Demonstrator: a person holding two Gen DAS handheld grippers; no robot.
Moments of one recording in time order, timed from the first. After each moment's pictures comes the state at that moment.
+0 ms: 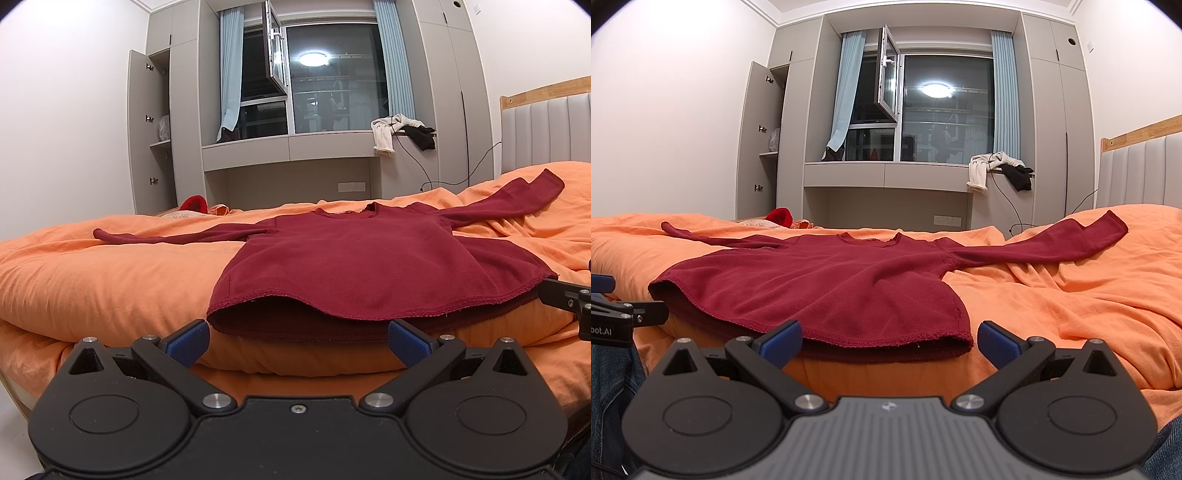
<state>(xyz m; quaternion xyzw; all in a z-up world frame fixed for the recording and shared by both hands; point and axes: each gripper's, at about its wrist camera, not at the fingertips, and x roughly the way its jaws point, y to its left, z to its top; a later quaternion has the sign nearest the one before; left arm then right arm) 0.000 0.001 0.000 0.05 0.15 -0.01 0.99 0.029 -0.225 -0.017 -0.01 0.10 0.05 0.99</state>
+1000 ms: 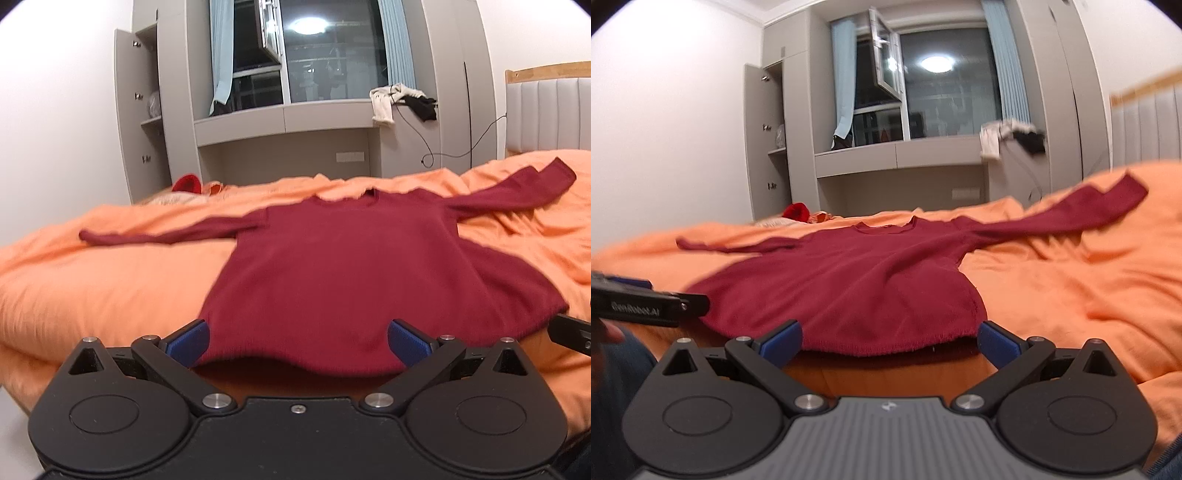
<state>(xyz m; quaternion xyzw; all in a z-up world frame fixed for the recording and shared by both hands) 0.057 -0.016 0.045 0.06 0.21 -0.01 0.98 0.051 -0.250 0.000 0.07 0.15 0.10 0.98</state>
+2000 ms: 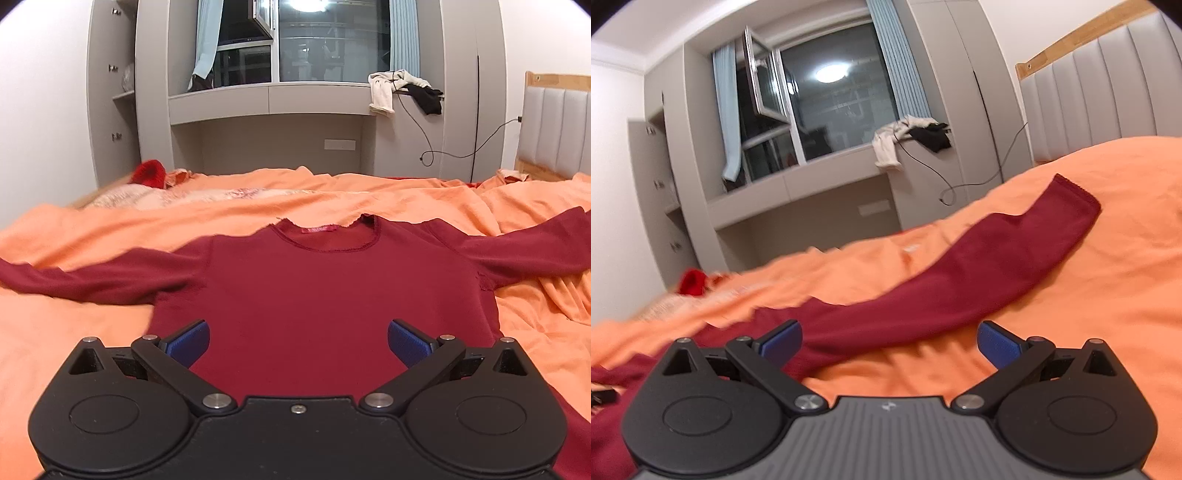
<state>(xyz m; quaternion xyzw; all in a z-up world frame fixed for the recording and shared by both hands) 0.296 -0.061 0.061 0.02 0.25 -0.03 0.97 0.282 -0.444 0.047 0.14 0.15 -0.05 0.98</state>
